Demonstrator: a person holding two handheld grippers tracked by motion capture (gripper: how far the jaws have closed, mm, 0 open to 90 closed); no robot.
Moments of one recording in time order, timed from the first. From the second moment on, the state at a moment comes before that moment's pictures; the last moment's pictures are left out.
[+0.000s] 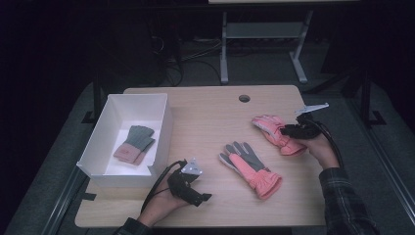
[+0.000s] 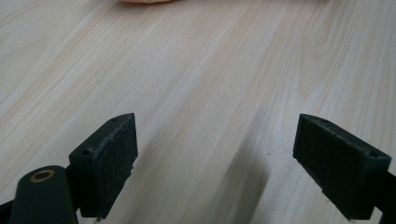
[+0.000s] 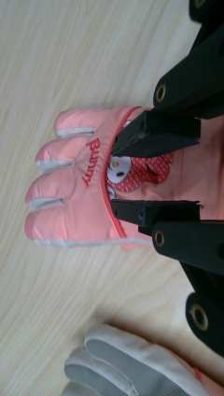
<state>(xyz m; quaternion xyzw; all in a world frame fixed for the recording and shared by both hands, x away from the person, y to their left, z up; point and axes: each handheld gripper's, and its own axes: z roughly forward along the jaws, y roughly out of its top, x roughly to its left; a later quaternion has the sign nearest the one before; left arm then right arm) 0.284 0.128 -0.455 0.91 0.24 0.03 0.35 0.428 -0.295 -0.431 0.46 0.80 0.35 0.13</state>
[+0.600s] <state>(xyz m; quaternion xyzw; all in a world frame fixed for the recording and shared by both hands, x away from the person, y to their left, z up) 0.284 0.127 -0.457 0.91 0.24 0.02 0.34 0.439 -0.286 -0.451 0.45 0.83 0.32 0.11</state>
